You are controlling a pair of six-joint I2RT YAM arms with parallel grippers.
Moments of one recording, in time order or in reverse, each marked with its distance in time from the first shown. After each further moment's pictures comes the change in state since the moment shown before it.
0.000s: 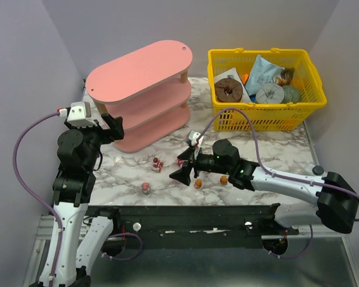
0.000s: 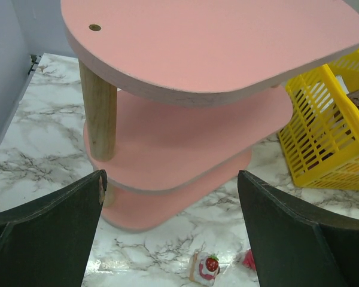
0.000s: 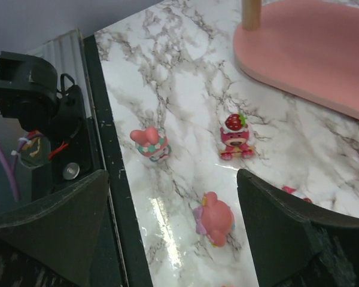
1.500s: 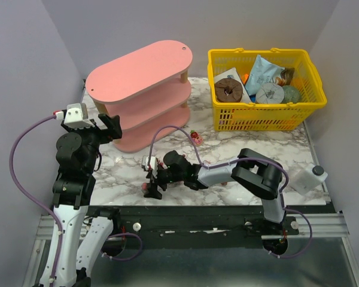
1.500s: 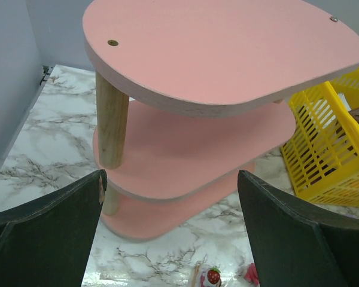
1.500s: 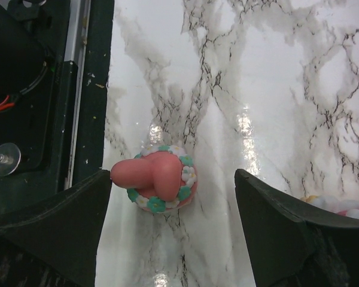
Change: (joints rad) left arm 0.000 -0.016 -0.018 0.041 -0.045 -0.006; right arm 0.165 0.734 0.312 0.215 -0.131 -0.202
